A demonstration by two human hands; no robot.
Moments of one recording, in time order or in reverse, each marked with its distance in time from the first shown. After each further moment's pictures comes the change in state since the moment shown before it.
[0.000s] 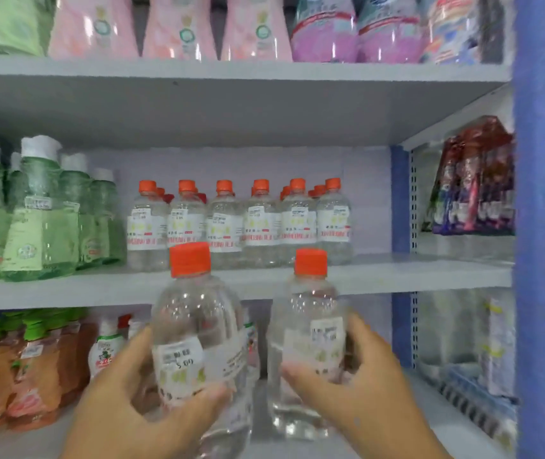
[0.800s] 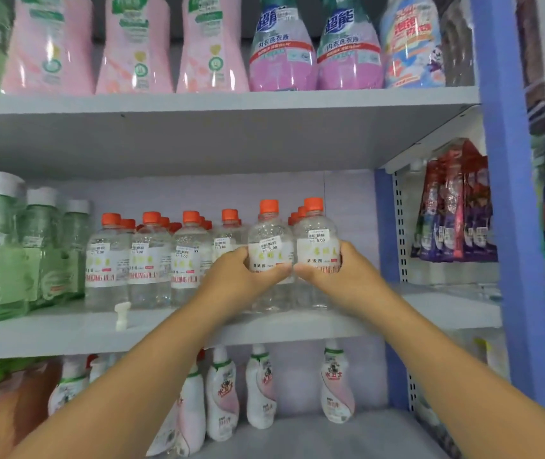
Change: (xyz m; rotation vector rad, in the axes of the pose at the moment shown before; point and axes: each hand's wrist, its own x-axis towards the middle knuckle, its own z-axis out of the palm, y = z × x) left_hand 0.222 0.015 0.125 0.428 -0.002 0.049; right_hand 0.195 0.033 -0.091 -0.241 0.036 0.061
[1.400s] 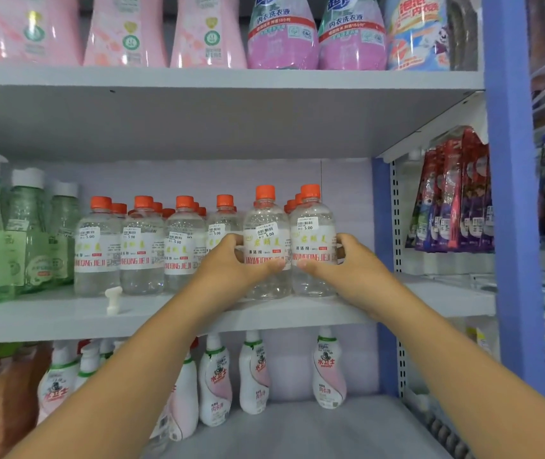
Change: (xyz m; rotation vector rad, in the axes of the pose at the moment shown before) left_hand -0.010 -0.008 -0.001 -0.207 -0.049 -0.024; right_hand -0.008 0.006 -0.007 0.024 0.008 0.027
